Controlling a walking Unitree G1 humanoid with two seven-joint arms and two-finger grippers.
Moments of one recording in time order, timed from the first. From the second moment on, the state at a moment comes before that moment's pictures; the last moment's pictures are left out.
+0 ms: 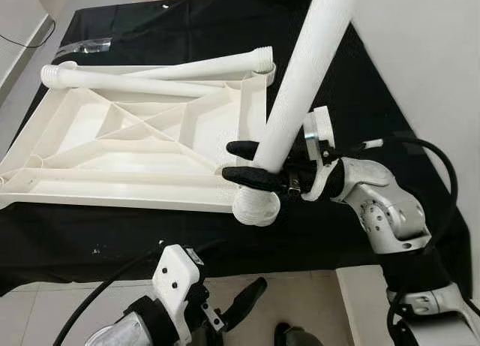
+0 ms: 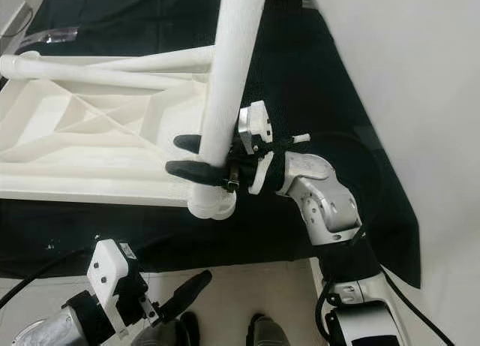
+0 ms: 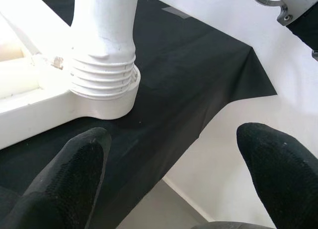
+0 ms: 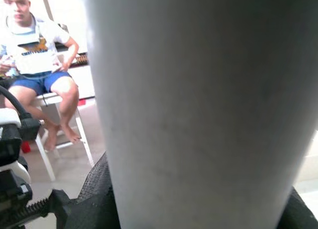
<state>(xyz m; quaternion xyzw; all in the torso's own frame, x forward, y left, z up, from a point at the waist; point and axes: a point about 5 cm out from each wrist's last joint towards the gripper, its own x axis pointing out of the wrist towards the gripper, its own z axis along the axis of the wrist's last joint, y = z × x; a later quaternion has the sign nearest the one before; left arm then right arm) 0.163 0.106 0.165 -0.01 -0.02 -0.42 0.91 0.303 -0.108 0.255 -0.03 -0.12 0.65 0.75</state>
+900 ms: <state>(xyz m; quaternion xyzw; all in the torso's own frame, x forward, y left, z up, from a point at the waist) 0.162 0.106 0.164 -0.01 -0.02 -0.41 0.91 0.318 -0.109 0.267 -0.14 -0.07 0.67 0.72</state>
